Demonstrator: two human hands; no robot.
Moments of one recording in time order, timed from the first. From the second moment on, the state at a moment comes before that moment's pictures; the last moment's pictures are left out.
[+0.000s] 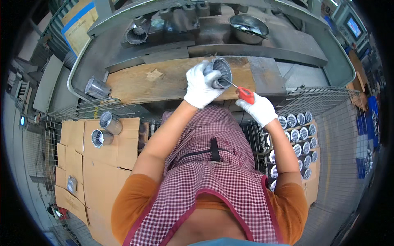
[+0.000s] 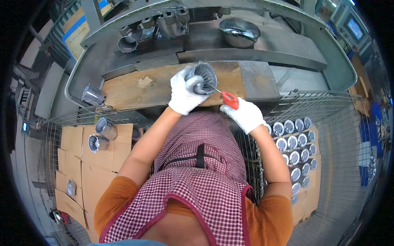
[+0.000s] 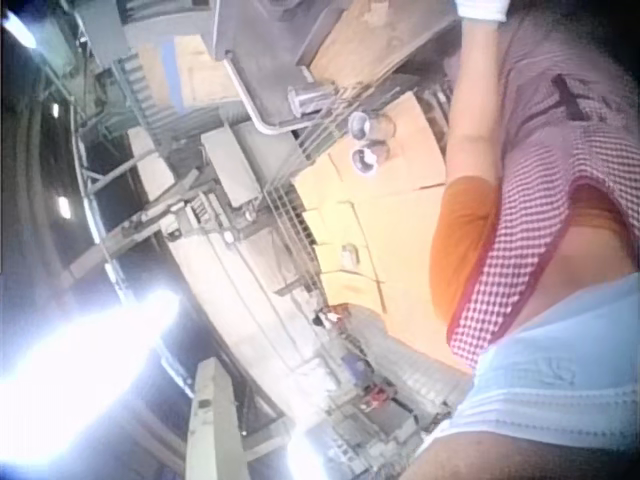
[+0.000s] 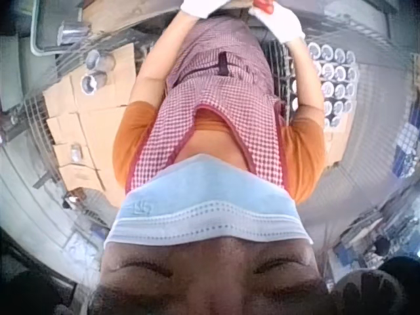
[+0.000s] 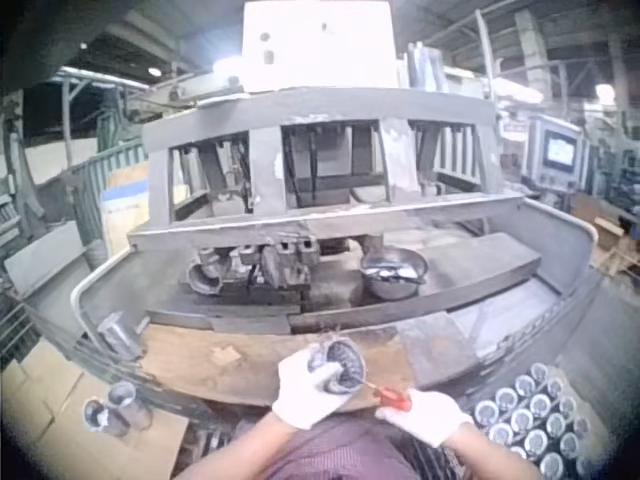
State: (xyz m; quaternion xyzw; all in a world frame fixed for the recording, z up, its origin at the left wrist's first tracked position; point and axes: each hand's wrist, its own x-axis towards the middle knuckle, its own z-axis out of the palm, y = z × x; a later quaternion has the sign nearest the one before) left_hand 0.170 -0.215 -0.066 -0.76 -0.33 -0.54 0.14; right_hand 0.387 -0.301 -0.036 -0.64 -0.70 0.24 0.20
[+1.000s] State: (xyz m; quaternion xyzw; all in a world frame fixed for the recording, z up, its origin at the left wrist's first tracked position) left_hand 0.045 -0.170 -0.101 -0.59 -0.51 -0.61 -0.16; right_hand 0.617 -0.265 -0.003 -0.80 -0.32 -0.09 0.50
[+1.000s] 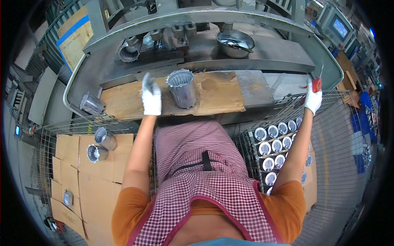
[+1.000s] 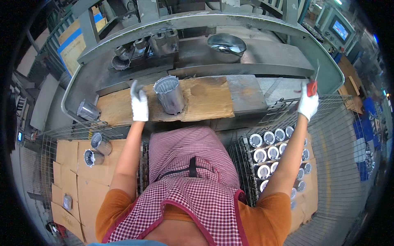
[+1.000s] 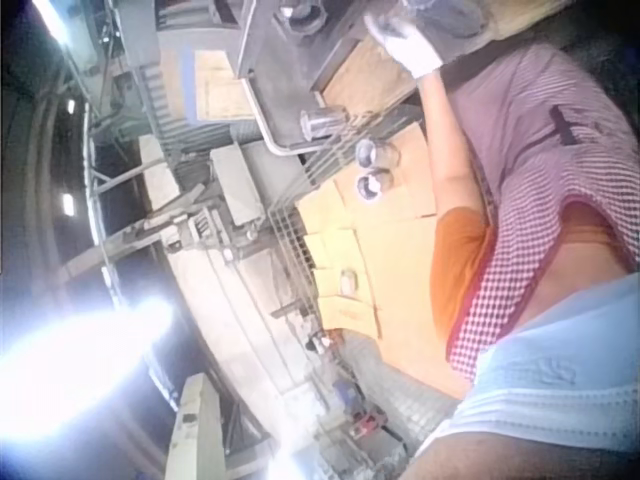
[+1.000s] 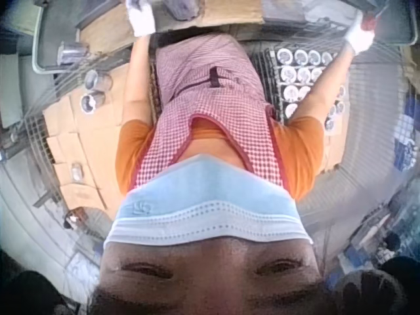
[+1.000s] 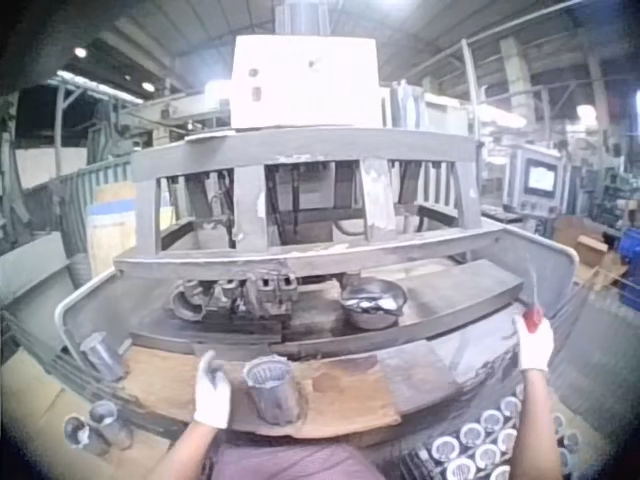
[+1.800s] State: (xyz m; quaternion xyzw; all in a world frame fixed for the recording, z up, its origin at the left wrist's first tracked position) left_hand 0.024 -0.171 -0.111 -0.67 -0.71 -0.19 0.10; right_hand 0.563 -0.226 -0.083 -0.75 -0.44 -0.14 0.47
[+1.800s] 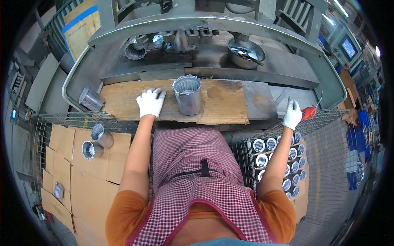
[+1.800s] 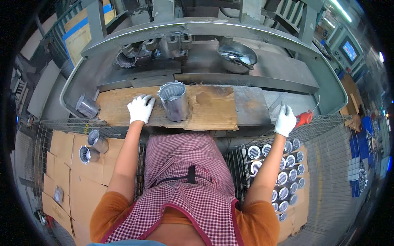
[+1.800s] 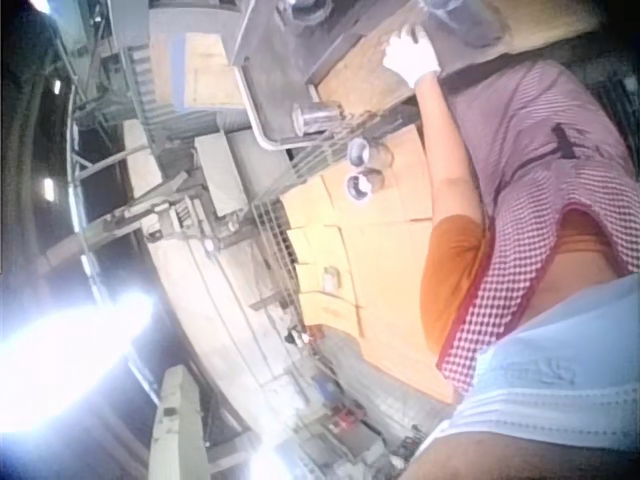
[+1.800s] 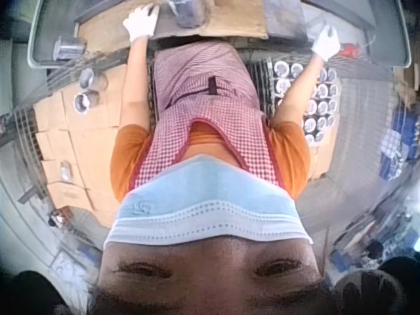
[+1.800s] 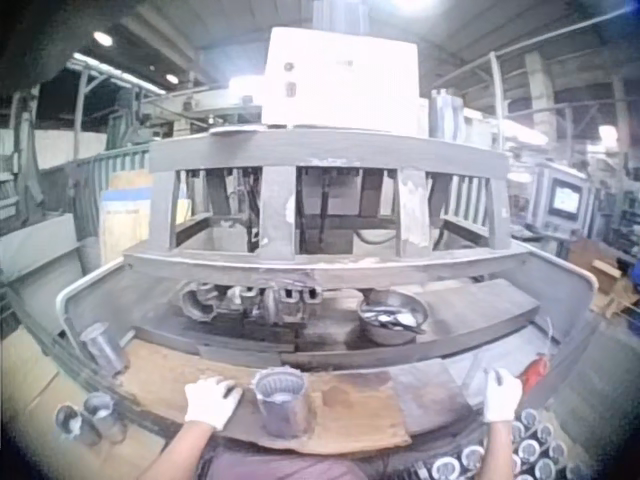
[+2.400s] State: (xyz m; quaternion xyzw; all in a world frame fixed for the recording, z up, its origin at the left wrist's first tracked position) left_hand 0.018 -0.172 -0.110 -0.66 -0.71 -0.23 0.07; right_hand 0.443 -0.101 0.008 -0.71 -0.65 -0.08 0.26
